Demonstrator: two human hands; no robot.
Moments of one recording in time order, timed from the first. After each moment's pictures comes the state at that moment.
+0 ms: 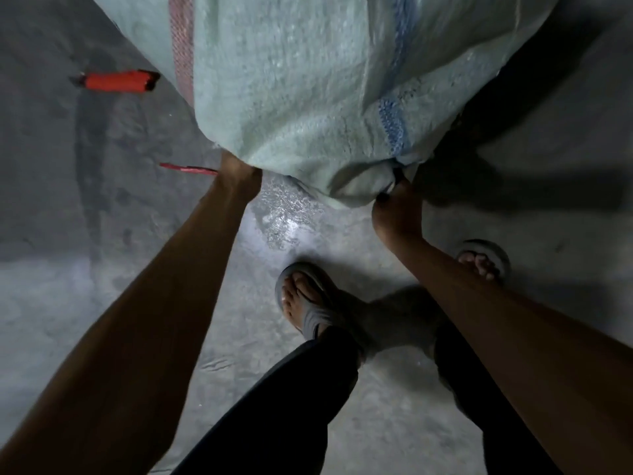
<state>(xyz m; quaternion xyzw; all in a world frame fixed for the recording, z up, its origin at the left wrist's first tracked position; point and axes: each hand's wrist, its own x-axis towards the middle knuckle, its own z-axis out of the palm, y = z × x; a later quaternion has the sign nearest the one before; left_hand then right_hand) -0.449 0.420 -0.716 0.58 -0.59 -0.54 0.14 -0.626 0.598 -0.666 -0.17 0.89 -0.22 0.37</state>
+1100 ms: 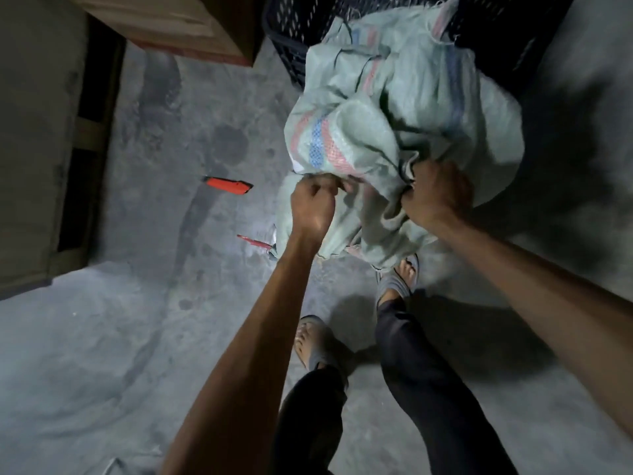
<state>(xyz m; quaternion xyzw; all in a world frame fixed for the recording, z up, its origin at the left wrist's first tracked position) -0.589 0.313 -0.439 0.68 -0.44 -0.57 0.15 -0.758 0.353 -0.399 -0.46 0.84 0.06 0.29</state>
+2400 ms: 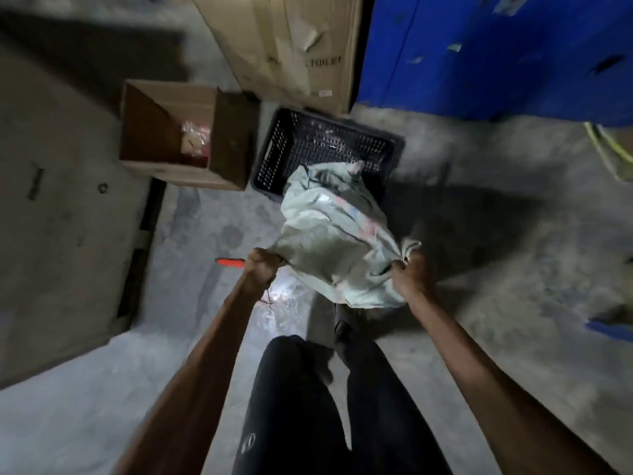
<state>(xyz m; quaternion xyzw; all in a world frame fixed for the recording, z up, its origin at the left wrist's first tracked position) -0.634 0.273 -0.087 0.69 -0.45 -0.57 -0.06 -0.867 0.413 -0.070 -0.15 0.90 -0.14 0.39</state>
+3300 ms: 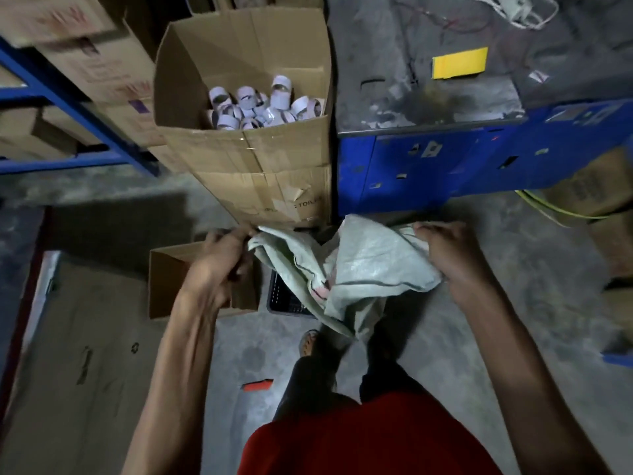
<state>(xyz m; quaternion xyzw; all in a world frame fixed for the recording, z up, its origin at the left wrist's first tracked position) -0.709 0.017 0.192 0.58 -0.50 -0.63 0.13 -0.939 0.211 0.185 -0.10 0.86 -0.41 0.30</state>
